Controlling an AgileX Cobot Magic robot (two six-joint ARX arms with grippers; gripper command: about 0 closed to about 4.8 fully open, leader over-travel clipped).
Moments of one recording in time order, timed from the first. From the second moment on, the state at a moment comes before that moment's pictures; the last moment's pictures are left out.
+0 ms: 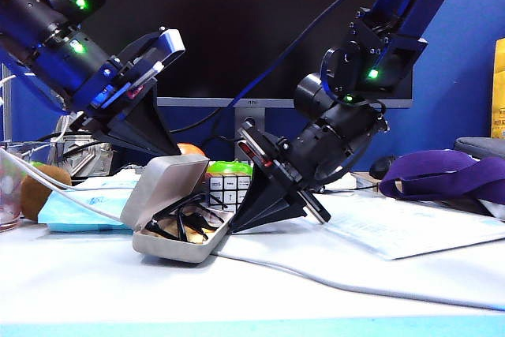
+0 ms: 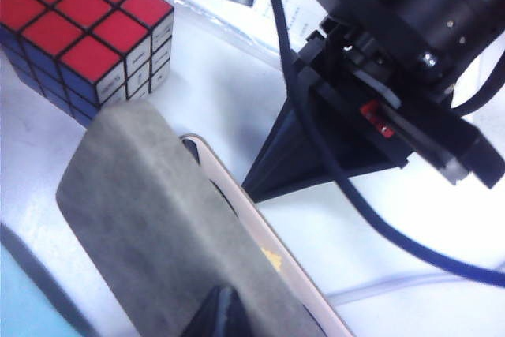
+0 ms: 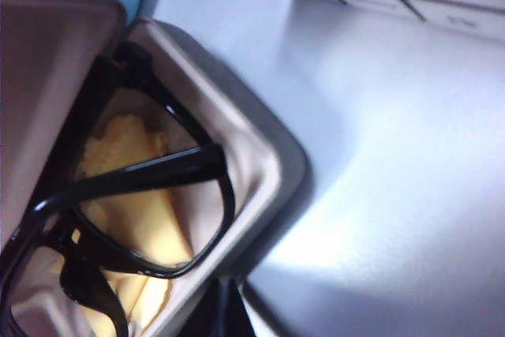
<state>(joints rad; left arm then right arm) -0.39 1.53 0.91 -0.16 0.48 0.14 0.46 2.12 1.38 -0.33 -0.76 0.15</state>
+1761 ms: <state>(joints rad) -0.51 1.70 0.91 -0.05 0.40 0.12 0.47 2.07 1.37 -0.36 -0.72 0.16</state>
